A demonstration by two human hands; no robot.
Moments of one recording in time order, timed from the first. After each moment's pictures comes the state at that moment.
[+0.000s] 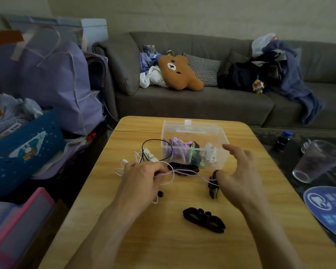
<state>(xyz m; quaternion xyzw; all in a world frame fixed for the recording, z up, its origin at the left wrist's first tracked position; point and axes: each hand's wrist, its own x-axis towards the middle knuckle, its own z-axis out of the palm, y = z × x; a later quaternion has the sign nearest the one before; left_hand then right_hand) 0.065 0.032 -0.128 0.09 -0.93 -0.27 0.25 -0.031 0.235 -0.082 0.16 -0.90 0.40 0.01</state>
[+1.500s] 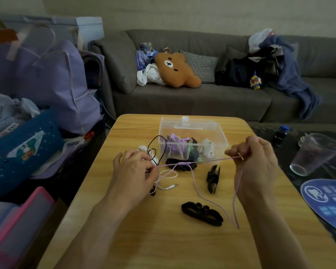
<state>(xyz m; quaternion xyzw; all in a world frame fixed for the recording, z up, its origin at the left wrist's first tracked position) 0.068 0.020 -0.133 0.14 -0.95 -0.16 0.24 -0.040 0.238 -0.080 0.06 -0.52 0.85 0.03</state>
